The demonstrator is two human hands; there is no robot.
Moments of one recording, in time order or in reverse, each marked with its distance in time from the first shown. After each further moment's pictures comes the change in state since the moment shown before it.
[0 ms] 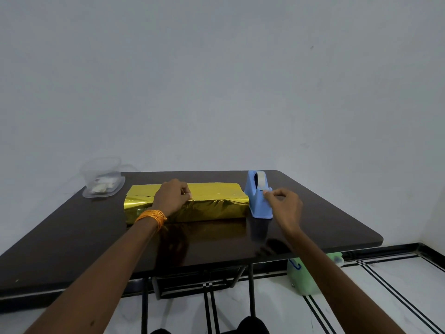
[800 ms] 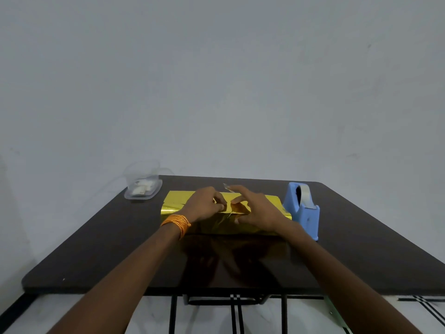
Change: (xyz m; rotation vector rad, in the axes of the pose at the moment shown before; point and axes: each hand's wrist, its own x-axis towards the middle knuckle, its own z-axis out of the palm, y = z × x) left_hand 0.004 -0.002 -0.023 -0.026 -0.164 0.047; right_hand -0.002 -0.077 0.111 -0.317 -0.870 -0.579
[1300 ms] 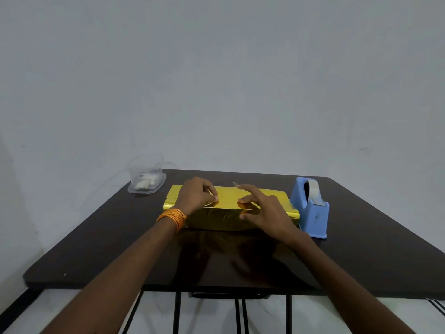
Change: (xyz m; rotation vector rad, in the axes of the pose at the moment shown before) left_hand -0.003 -0.023 -0.013 -0.121 0.148 -0.144; right_hand -0.012 0.019 0.022 0.101 0.201 -0.062
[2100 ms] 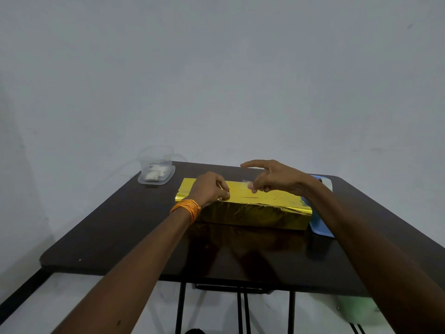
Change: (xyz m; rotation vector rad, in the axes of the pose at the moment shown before) left_hand 0.003 -0.002 0.002 -0.064 -0.062 -0.040; right_hand 0.069 -0.037 -0.059 0.362 -0.407 0.264
